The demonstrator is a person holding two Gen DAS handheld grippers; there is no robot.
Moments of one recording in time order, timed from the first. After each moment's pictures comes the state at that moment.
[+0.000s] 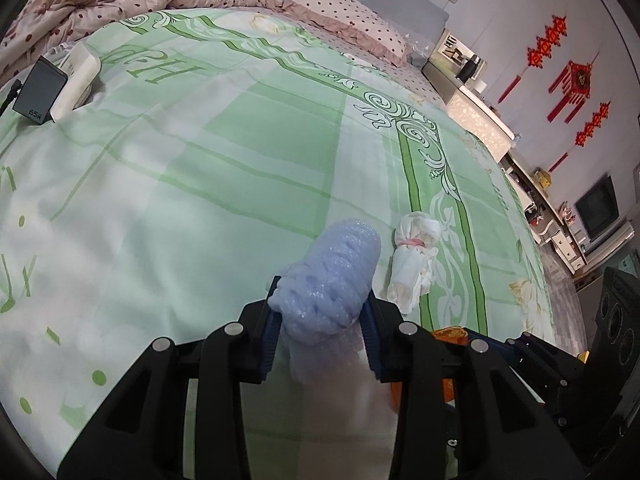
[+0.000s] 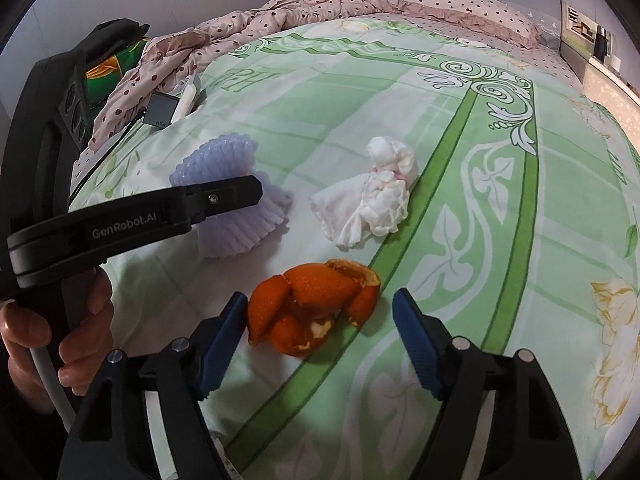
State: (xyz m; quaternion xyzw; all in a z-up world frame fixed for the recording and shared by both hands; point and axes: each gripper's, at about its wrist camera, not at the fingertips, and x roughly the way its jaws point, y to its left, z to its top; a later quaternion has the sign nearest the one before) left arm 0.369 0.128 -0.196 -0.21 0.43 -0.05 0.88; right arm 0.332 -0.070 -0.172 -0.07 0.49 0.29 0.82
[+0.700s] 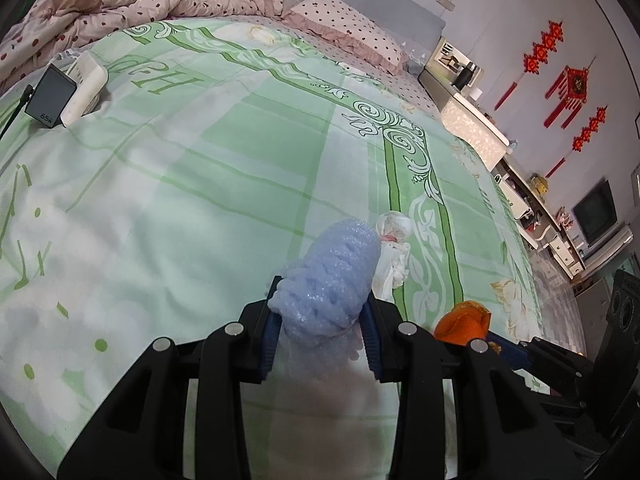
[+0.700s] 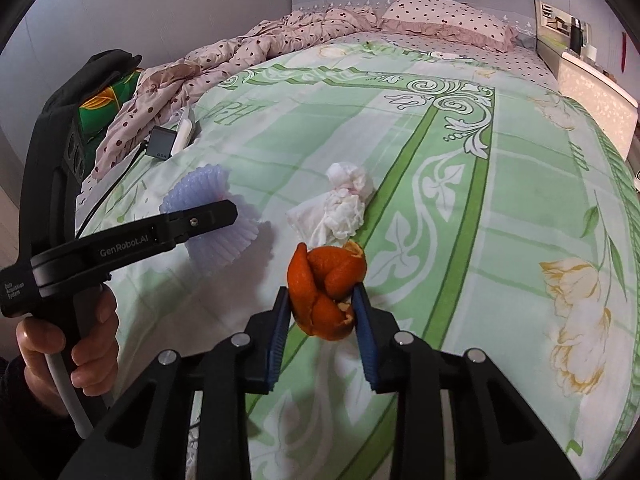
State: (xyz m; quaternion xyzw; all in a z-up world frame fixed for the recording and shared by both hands) left arm 0.348 0.116 -0.175 -0.21 0.41 -0.04 0.89; right arm 0.312 -0.117 -0.133 -0.03 0.46 0.27 0.85
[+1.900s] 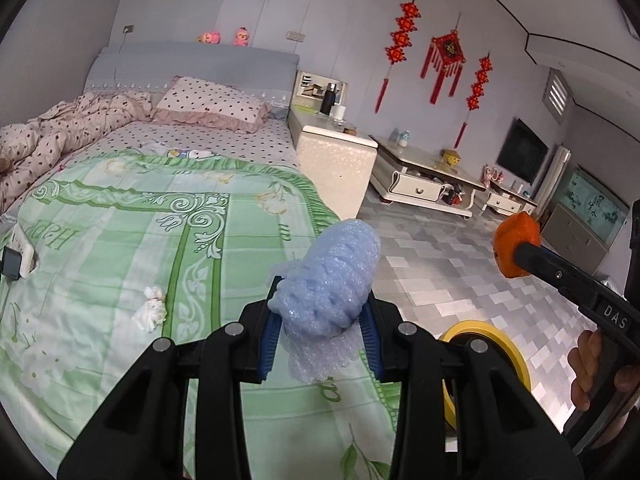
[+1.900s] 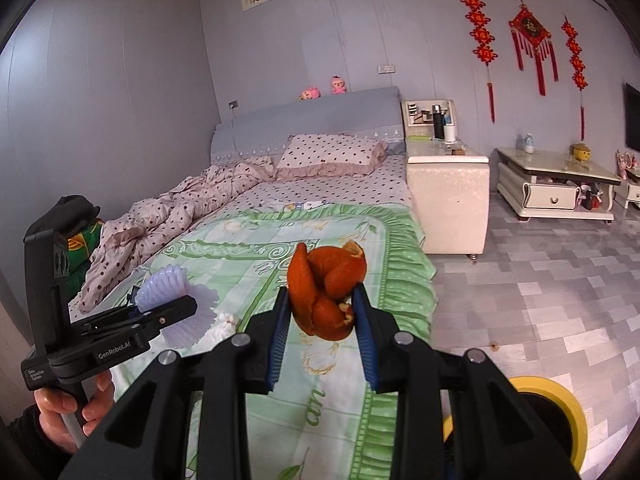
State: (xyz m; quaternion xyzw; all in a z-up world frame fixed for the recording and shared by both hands) left arm 0.214 -0.139 0.052 -0.08 0.29 -0.19 0.93; right arm 0.153 -0.385 0.098 0.06 0.25 0.11 0.96
